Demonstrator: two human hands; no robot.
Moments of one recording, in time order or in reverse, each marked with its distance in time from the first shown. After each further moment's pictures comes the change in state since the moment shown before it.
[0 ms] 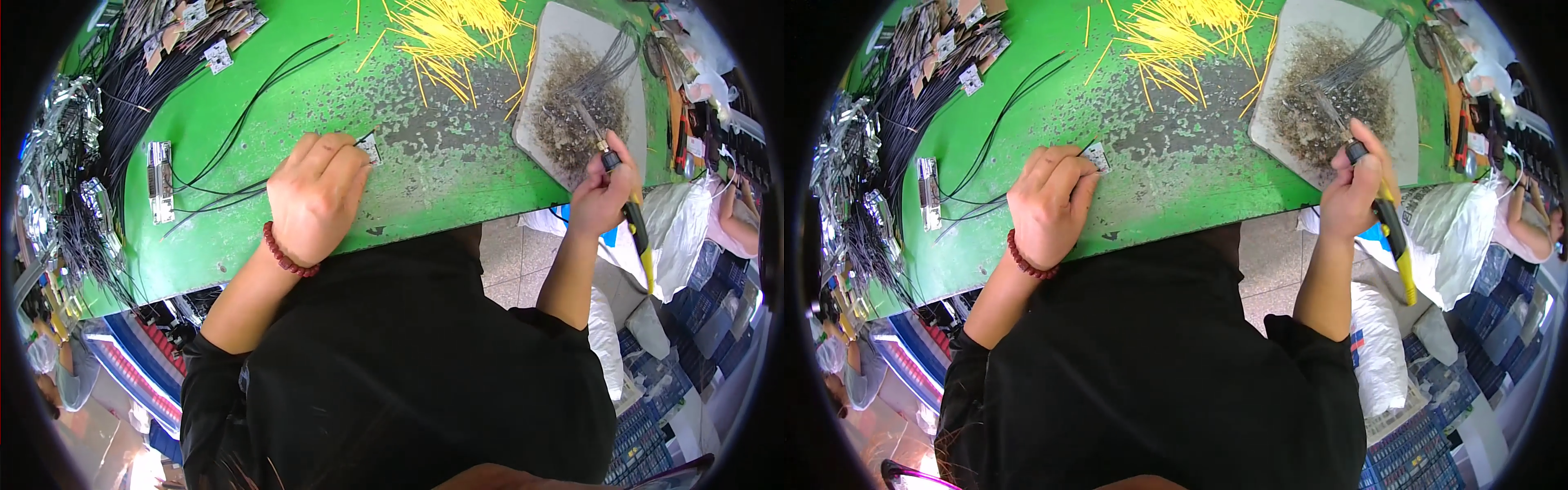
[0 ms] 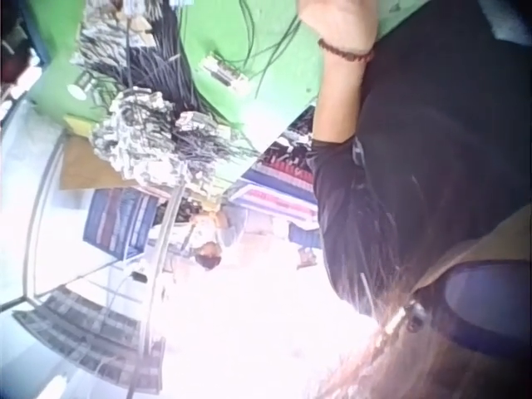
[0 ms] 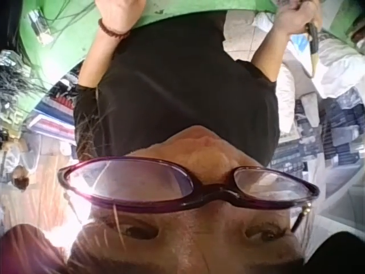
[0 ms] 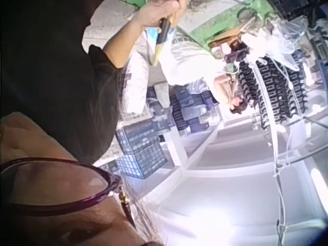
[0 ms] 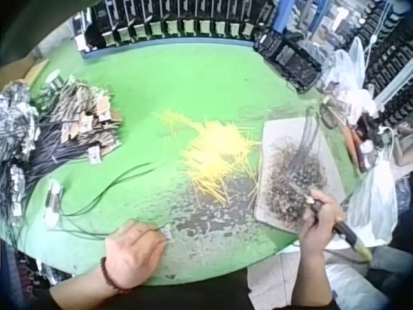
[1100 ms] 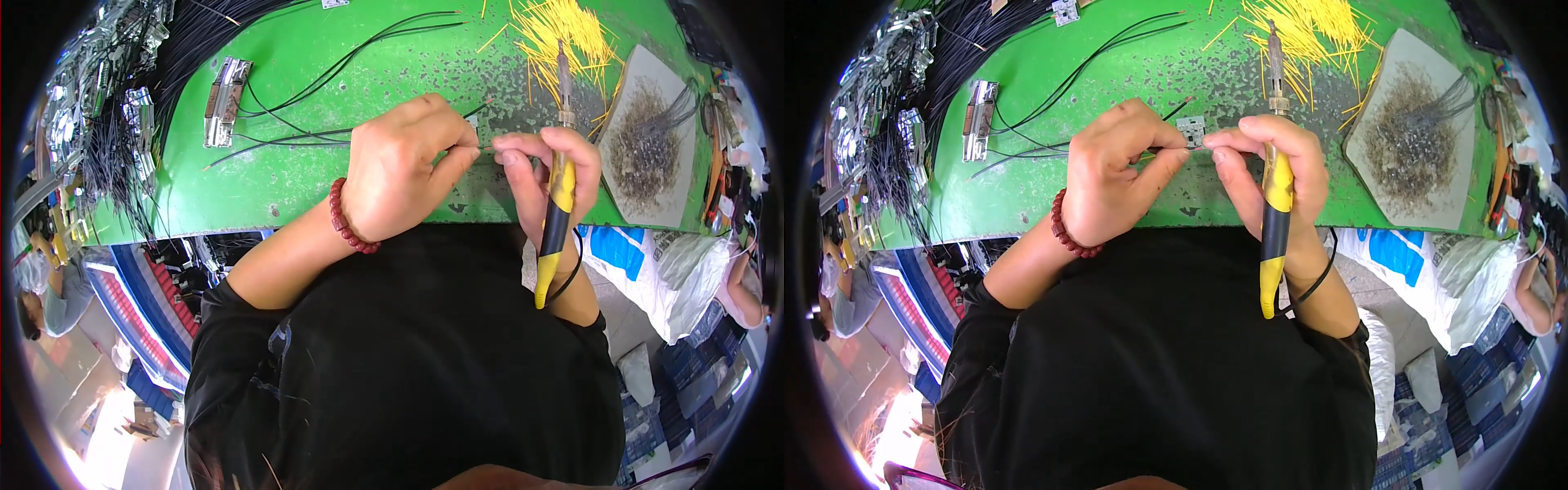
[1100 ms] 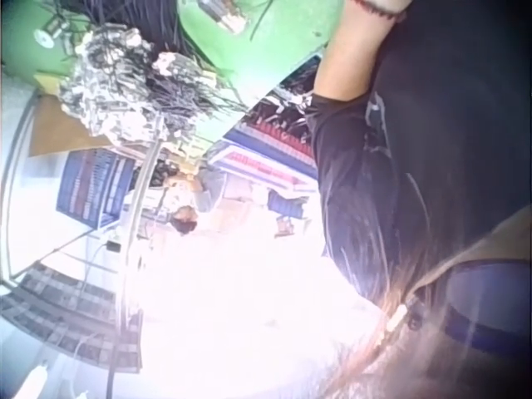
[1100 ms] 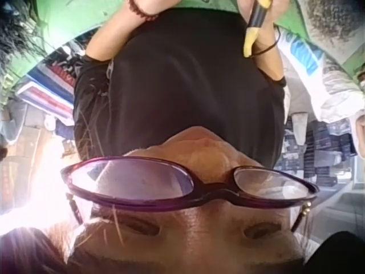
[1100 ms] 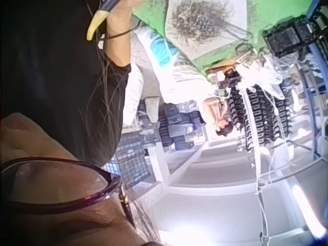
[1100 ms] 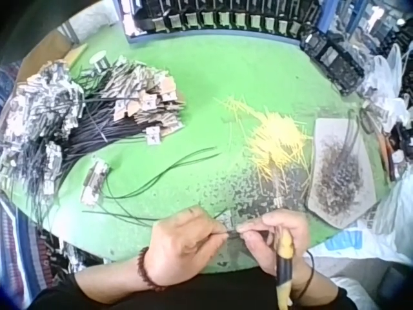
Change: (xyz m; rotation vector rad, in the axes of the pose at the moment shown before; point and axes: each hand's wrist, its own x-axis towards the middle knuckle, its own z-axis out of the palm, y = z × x) left_hand -0.004 0.003 -0.023 -0.381 0.094 -0.166; right_hand -0.076 -0.033 0.134 0.261 -0.644 -0.174
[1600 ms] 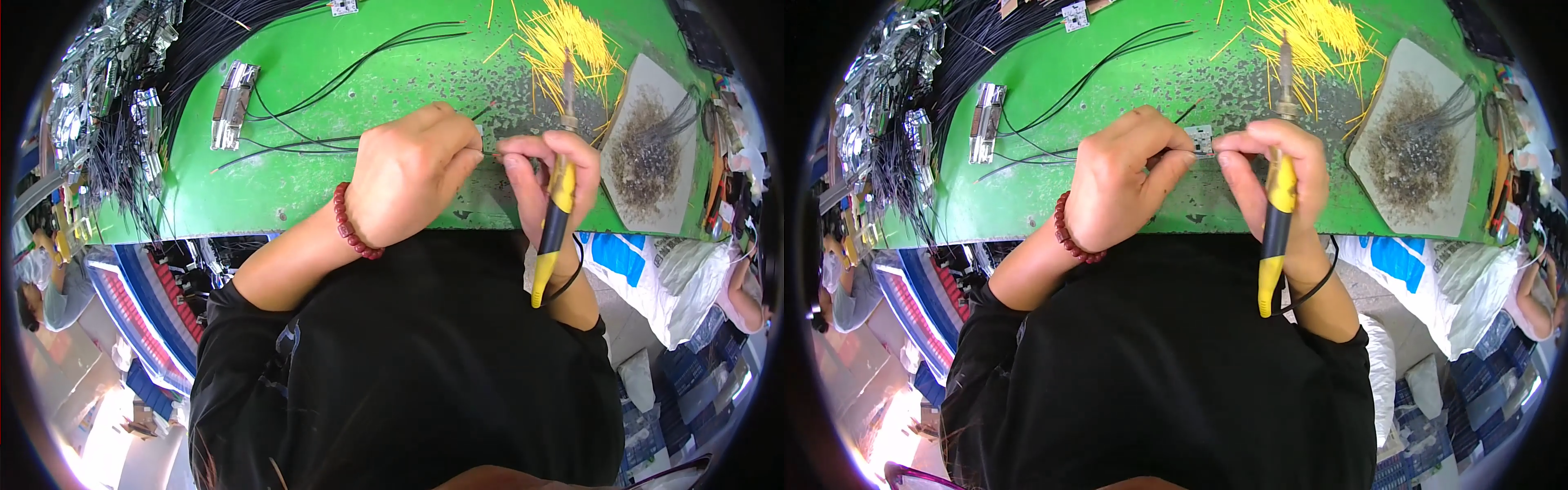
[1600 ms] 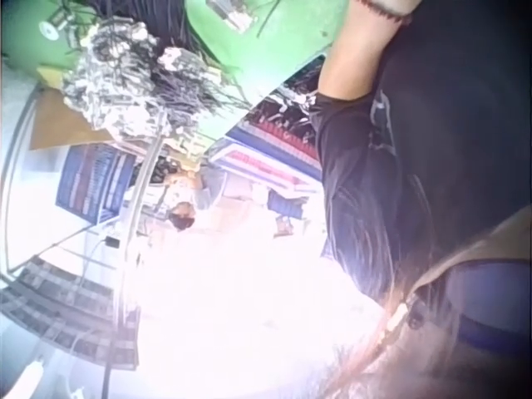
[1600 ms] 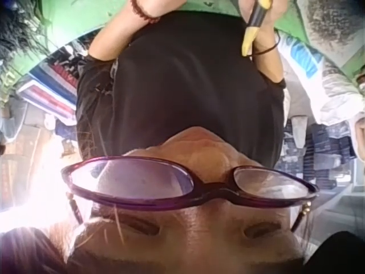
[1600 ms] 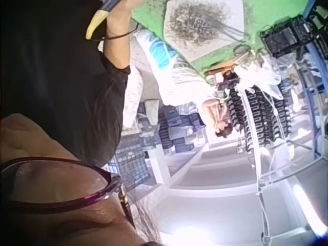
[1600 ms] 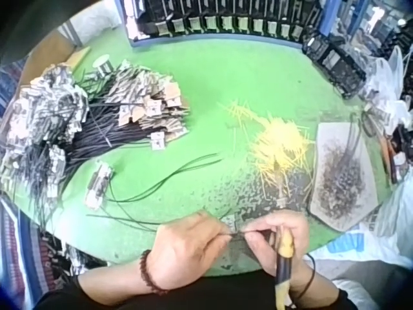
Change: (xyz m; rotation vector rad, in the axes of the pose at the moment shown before) left_hand 0.005 0.004 -0.006 0.064 -0.088 -0.026; right_hand 0.004 0.002 0.004 -0.009 0.040 0.033
